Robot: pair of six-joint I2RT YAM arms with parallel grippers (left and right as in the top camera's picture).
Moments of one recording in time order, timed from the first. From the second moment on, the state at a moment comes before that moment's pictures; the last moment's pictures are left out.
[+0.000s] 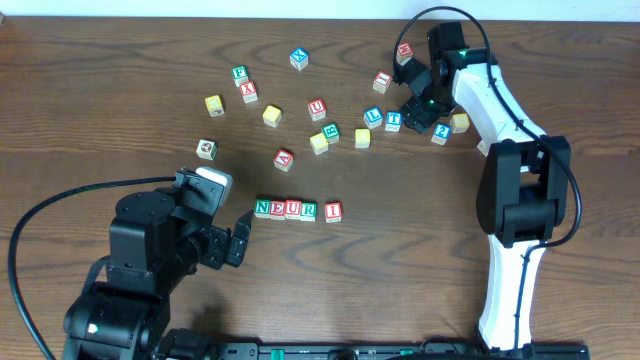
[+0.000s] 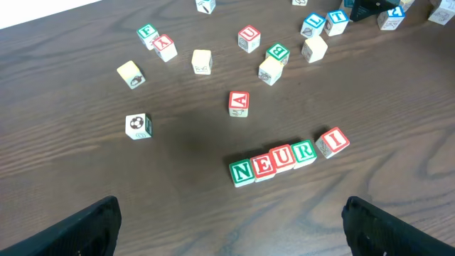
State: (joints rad) left arm -0.20 0.72 0.93 -0.92 0.13 0.14; right arm 0.14 2.32 1.91 -0.91 -0.07 -0.59
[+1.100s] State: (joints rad) left arm -0.20 0.72 0.93 -0.92 0.13 0.14; right arm 0.14 2.32 1.85 -0.81 -0.14 -0.59
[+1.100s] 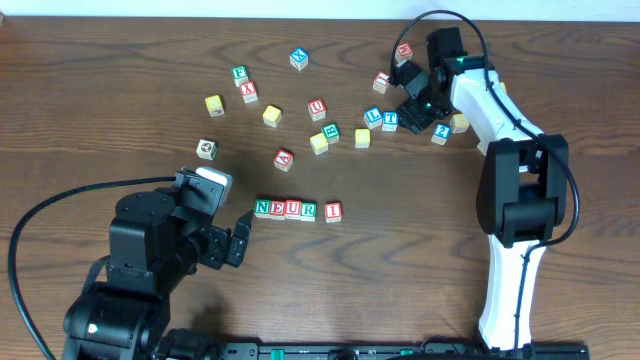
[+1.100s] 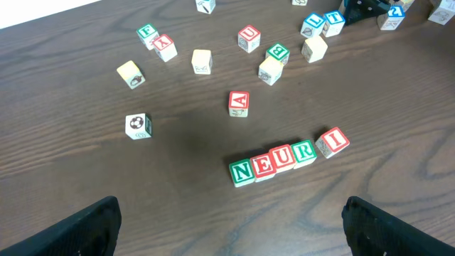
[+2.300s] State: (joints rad) left arm -0.20 0.72 0.93 -0.92 0.13 0.14; right arm 0.14 2.32 1.85 -0.79 -0.12 -0.53
